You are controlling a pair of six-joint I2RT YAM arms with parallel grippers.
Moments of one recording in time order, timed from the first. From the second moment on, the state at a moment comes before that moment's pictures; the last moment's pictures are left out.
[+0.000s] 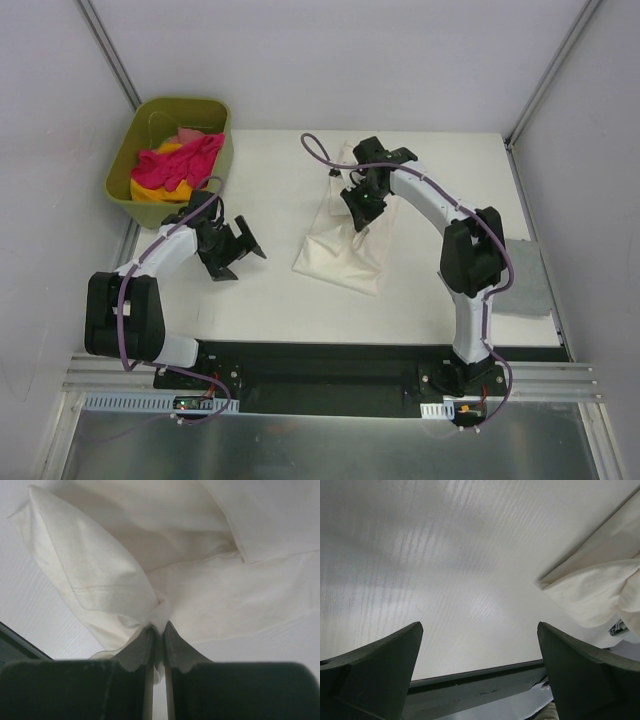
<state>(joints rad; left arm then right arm) -0.09 1.41 0.86 -0.68 0.34 -0.70 0.52 2.03 1.79 -1.04 -0.26 -0.24</state>
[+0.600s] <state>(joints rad) -0.25 1.47 1.00 -0.68 0.36 -0.69 0.43 2.19 1.91 -1.01 -0.16 -0.31</state>
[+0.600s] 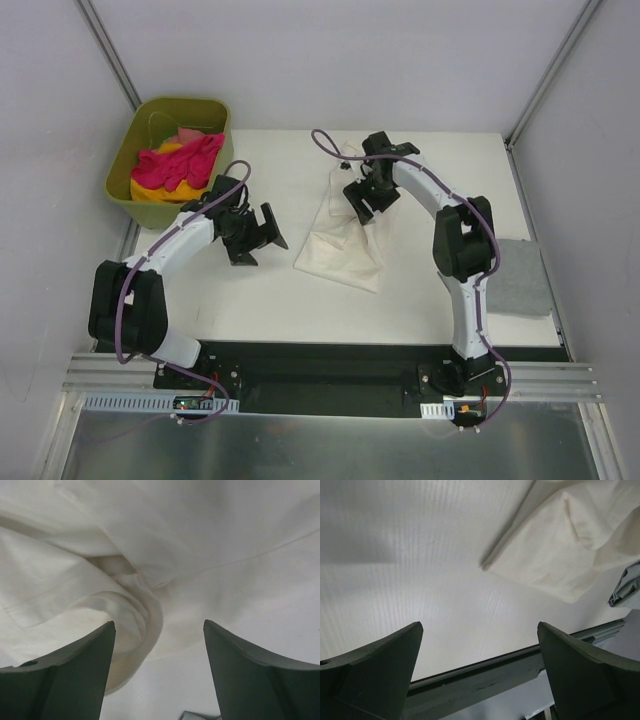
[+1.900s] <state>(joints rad) -0.24 1.28 0.81 -0.68 0.27 -0.67 0.72 2.00 1.47 -0.62 -0.21 0.17</state>
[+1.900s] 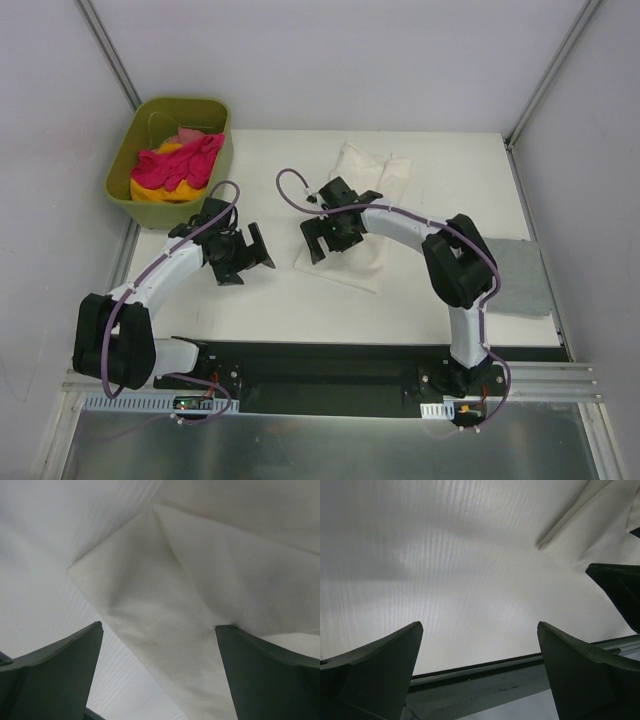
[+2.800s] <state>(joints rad) -0.24 1.23 0.81 -0.72 0.22 -0.67 0.60 1.93 1.53 -0.54 -0.04 0.04</state>
